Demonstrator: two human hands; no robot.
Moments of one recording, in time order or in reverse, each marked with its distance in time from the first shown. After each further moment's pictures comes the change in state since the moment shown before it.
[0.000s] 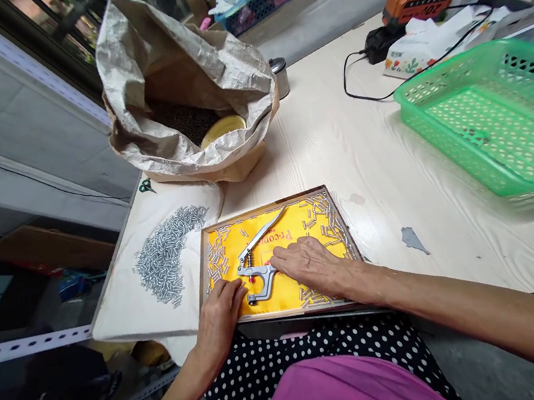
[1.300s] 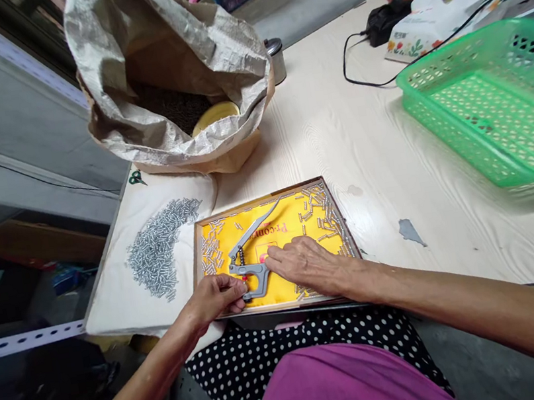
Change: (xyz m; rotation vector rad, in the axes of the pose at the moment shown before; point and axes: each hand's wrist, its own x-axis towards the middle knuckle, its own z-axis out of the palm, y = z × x) left_hand 0.037 0.032 -0.033 -0.729 -0.536 -0.823; right_hand -0.008 -0.003 0.015 -0.115 0.074 -0.082
